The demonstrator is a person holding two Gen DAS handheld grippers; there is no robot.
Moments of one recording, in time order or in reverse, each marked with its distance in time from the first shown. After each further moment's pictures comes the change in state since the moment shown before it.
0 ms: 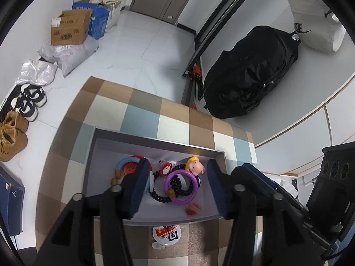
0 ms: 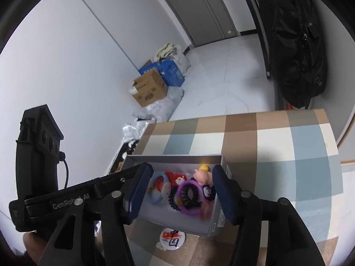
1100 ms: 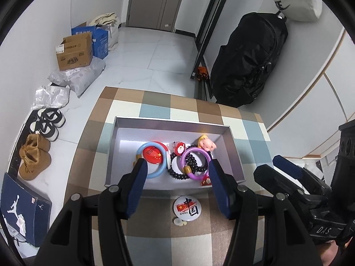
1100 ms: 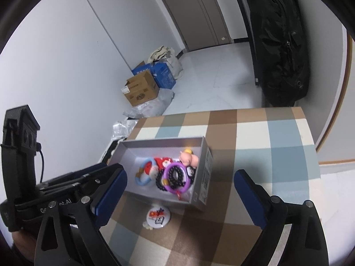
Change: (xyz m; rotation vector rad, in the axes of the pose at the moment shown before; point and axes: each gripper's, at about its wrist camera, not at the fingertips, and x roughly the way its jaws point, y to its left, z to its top) left arm -0.025 -0.011 -0.034 0.172 -0.044 0.136; right arm -0.033 0.001 -0.032 -0.056 -0.019 -0.106
